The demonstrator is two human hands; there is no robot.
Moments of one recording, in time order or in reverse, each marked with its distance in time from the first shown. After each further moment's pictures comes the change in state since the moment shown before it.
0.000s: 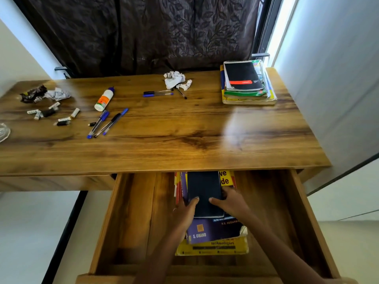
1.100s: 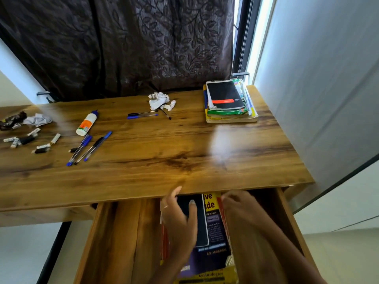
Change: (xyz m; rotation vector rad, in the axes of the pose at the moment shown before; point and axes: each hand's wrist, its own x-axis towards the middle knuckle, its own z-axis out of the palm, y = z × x) left_hand -0.054 0.081 0.033 0.089 0.519 0.767; right_hand -0.024 -0.034 -0.091 -0.035 0.052 -0.108
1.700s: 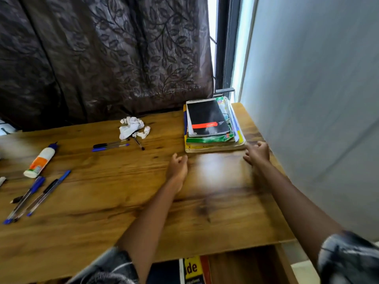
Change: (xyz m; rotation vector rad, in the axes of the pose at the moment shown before) left_hand 0.246 0.053 0.180 -0.142 -0.382 -0.387; right_hand 0.277 0.058 -0.181 0.652 0.651 0.228
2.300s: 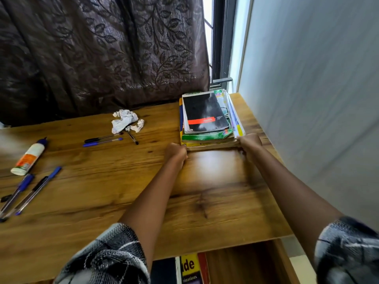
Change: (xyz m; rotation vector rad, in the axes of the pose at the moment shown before) left_hand 0.022 0.032 0.014 0.089 0.086 -0.114; right_hand 0.026 -0.002 0.019 -0.227 -0.002 0.076
